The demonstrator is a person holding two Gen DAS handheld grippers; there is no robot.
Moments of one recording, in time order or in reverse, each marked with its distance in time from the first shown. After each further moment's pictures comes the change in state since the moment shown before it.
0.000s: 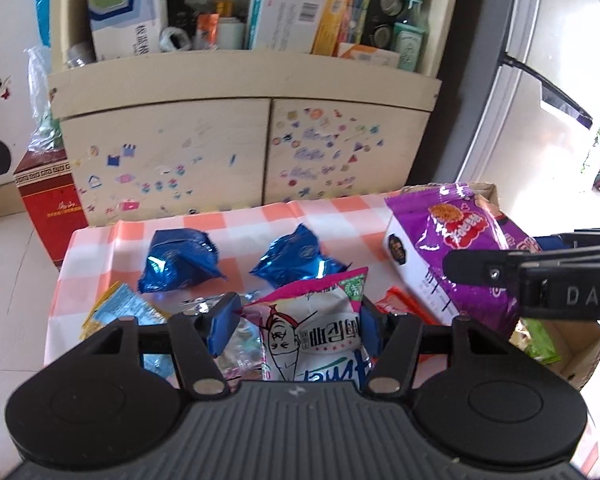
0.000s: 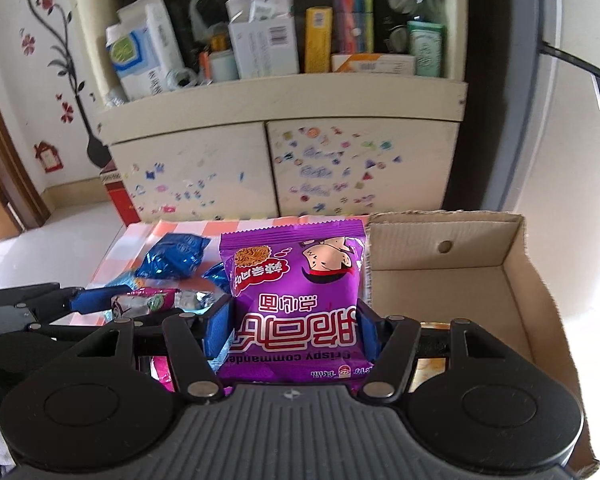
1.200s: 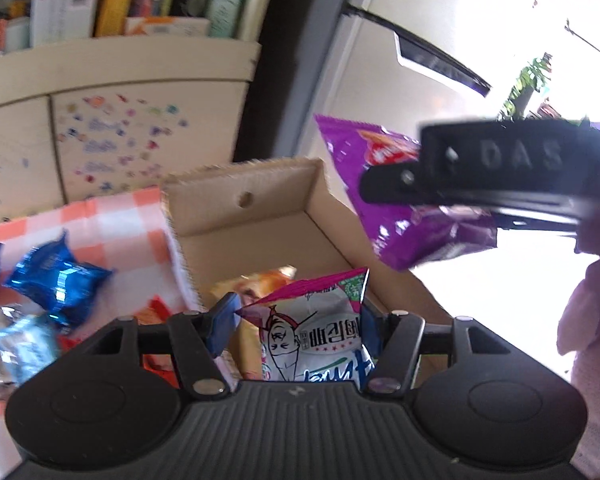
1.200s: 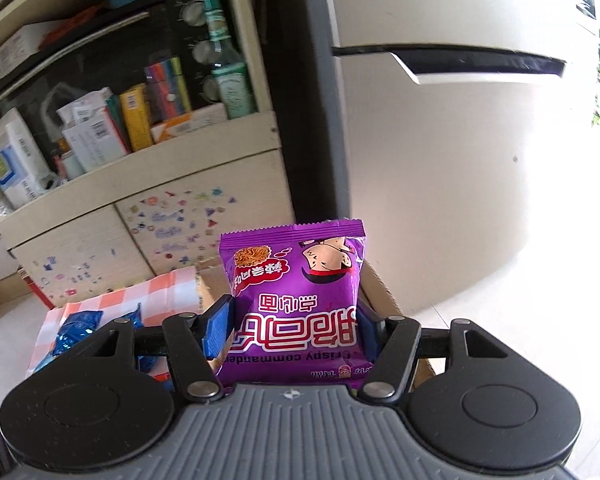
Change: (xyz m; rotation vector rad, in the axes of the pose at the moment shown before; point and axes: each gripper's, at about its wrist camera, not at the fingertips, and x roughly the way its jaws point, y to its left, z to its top) left arm 0.039 -0.162 0.002 0.070 0.069 -0.297; right arm -0.054 -0.104 -0.003 0.293 -0.097 -0.227
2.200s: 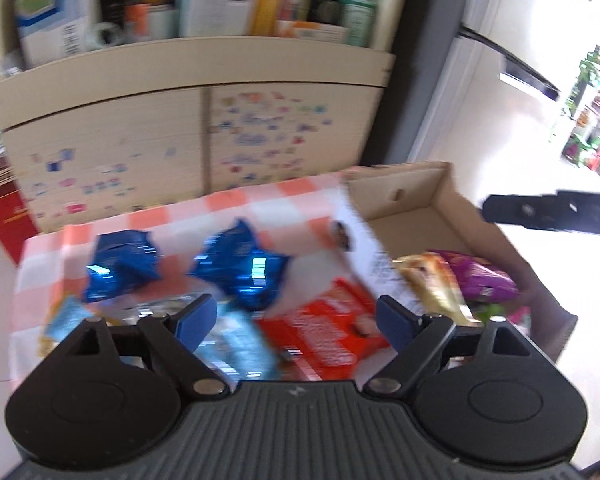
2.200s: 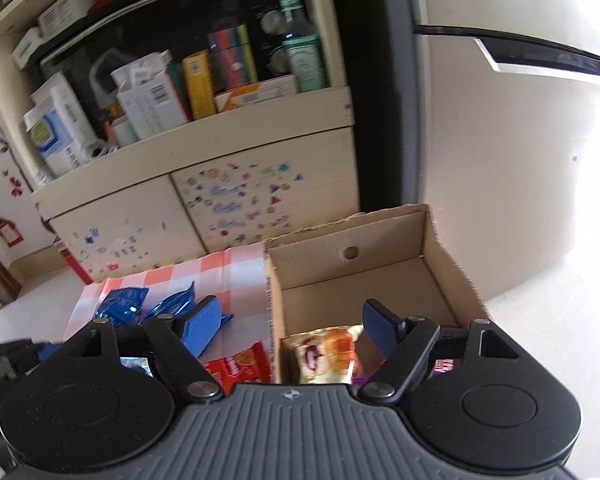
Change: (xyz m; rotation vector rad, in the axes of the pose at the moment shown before) left arm -0.064 0.127 -0.012 -0.051 0.022 0.198; right arm 0.018 0.047 -0.007 -0.082 0.049 0.133
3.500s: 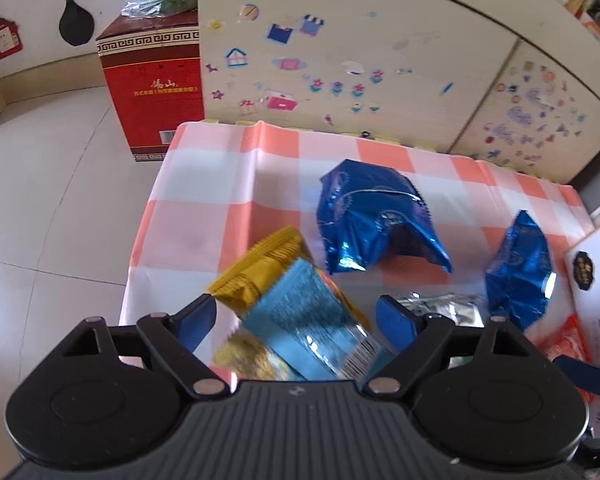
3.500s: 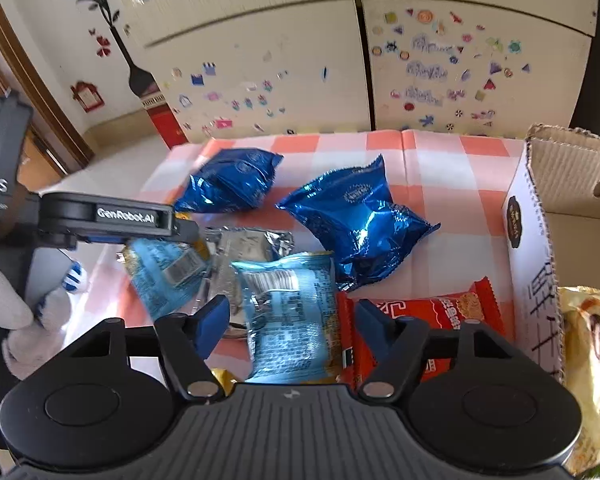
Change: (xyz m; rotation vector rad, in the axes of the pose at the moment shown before) left arm 0.075 0.165 -0.027 -0.345 0.183 0.288; right arm 0.124 0.117 -0.056 -0.242 0.307 0.249
